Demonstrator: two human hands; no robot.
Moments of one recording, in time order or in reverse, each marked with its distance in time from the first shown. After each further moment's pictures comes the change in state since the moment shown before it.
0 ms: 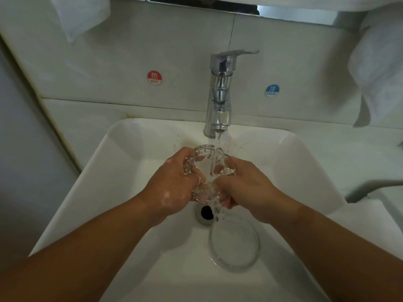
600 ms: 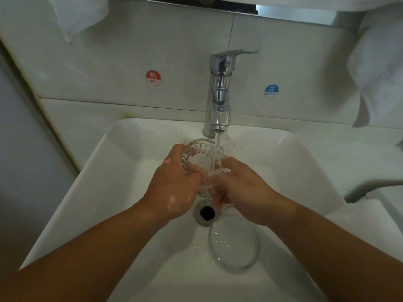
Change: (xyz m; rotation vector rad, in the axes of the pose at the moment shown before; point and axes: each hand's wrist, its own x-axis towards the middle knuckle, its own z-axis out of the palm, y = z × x) left_hand -0.005 0.007 0.007 0.096 0.154 0.081; right_hand -0.002 -0.003 0.008 0.171 -0.044 0.045
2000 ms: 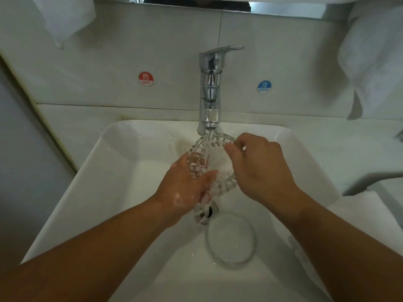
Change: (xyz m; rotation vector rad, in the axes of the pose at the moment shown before) left_hand 0.006 -0.009 0.023 -0.235 -0.161 -0.087; right_hand -0.009 -0.019 -0.026 -0.745 0.443 -0.333
